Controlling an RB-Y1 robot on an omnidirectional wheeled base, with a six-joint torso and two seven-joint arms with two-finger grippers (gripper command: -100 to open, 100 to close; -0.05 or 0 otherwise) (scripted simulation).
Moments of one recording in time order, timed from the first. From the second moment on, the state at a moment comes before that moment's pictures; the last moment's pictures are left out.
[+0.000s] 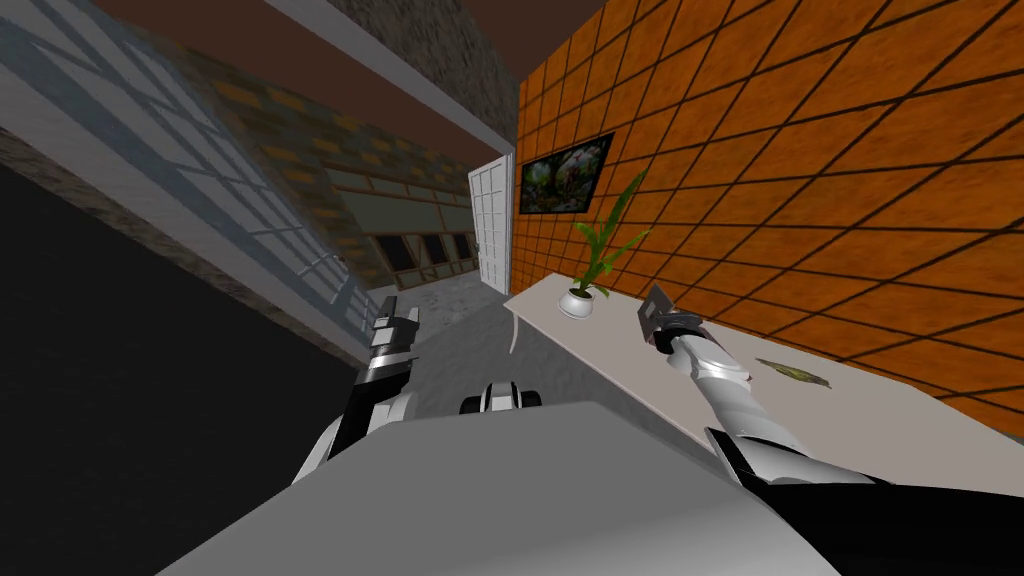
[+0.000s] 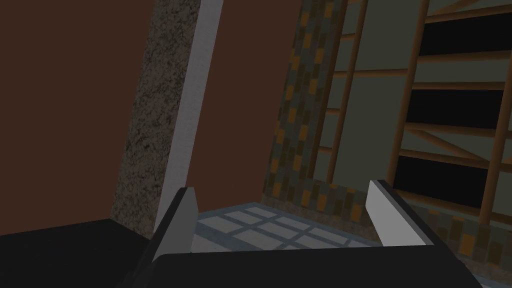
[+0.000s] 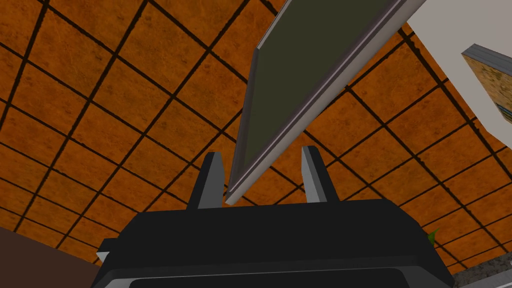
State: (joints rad) left arm 0.53 -0.04 0.07 -2.23 -0.09 -0.38 0.13; right arm 0.01 -0.85 -0.47 -1.07 1.10 0.17 0.54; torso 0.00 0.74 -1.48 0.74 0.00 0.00
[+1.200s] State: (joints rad) left arm 0.53 -0.04 0.07 -2.23 -0.09 -0.38 0.13; right arm -0.08 -0.82 -0.64 -0.88 1.21 0.24 0.40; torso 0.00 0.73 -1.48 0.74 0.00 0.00
